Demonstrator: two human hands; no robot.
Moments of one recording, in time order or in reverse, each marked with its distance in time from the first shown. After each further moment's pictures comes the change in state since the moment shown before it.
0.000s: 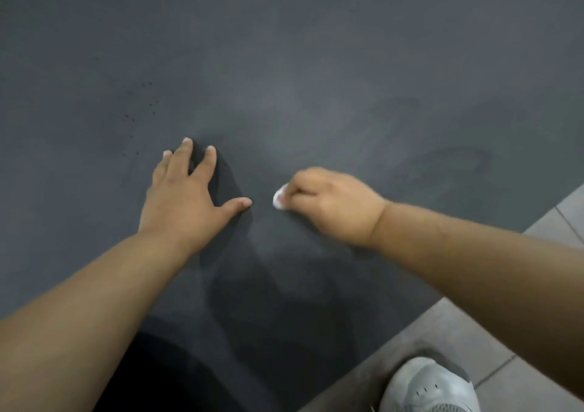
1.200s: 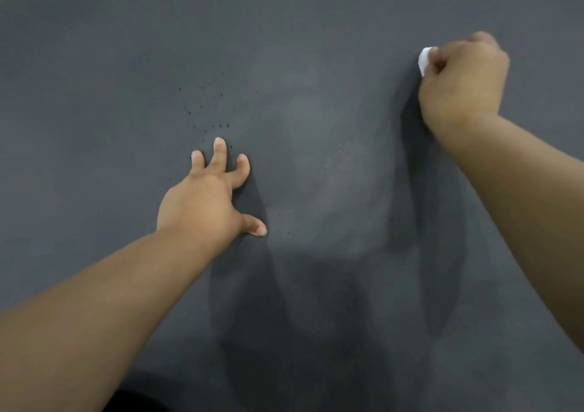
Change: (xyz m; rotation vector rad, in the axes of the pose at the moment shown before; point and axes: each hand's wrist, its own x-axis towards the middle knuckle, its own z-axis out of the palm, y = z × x) left_hand 0.068 -0.028 -0.049 0.086 -0.193 -0.130; right_hand 0.166 0.125 -0.074 -0.337 0.408 0.733
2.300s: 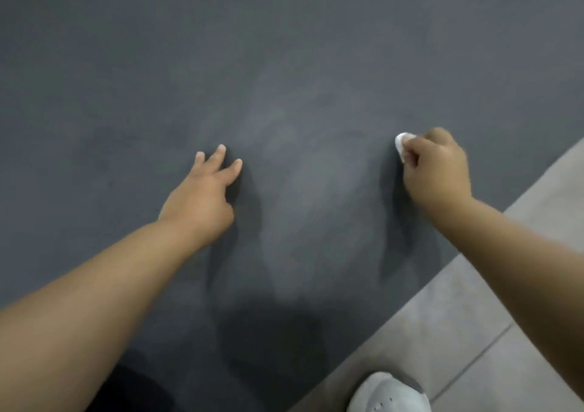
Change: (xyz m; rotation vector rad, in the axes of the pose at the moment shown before) left_hand -0.048 0.082 0.040 -0.091 0.099 0.312; right_hand -0.180 0.159 -0.072 0.007 0.040 0.048
